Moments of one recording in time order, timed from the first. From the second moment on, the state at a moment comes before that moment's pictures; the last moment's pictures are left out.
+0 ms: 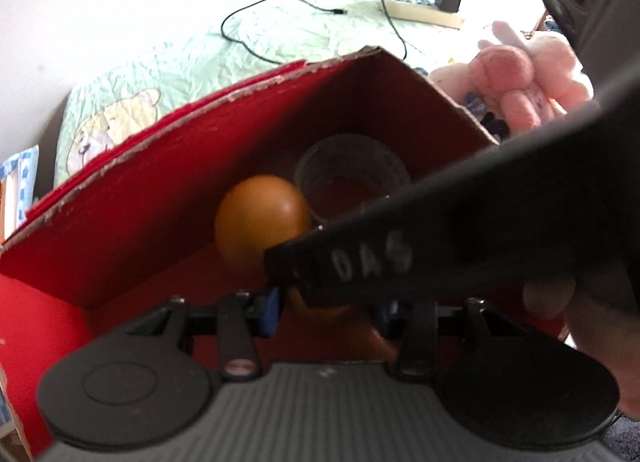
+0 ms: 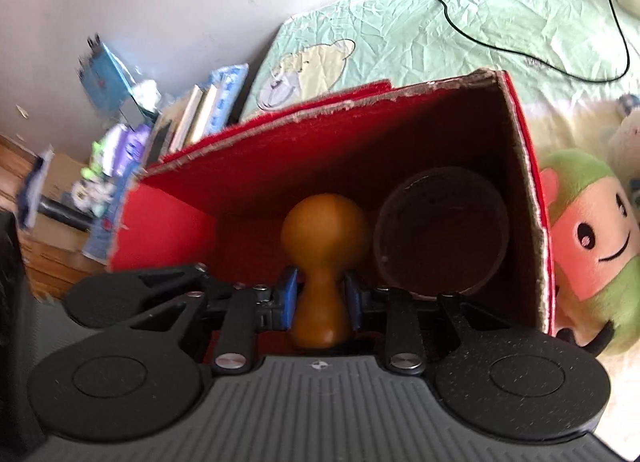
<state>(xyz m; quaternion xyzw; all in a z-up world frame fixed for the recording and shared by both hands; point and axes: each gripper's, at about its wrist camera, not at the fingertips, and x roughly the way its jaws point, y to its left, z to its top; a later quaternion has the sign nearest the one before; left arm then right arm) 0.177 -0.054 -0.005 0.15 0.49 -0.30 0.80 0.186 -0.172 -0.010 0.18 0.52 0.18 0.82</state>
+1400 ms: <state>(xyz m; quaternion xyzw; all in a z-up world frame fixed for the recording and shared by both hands) 0.189 -0.009 -0.007 0.17 0.47 -0.15 0.85 0.181 -0.164 -0.016 0.27 0.49 0.21 0.80</state>
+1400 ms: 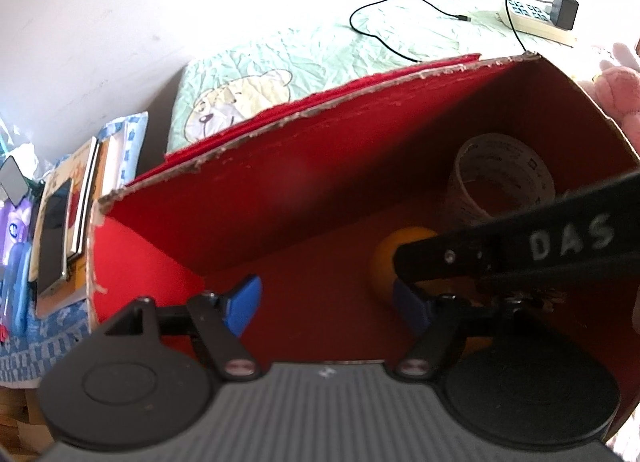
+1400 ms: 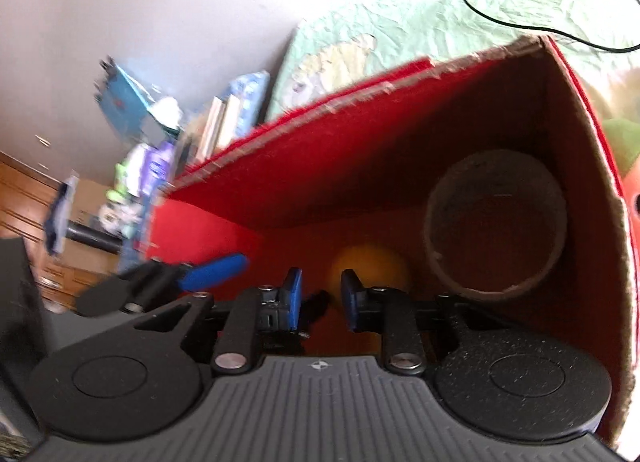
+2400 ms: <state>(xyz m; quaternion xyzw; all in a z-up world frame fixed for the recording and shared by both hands) 0.185 -0.009 -0.004 0.16 0.45 -0.14 0.86 0.175 -0.175 -0.024 0.33 0.48 0.19 0.79</state>
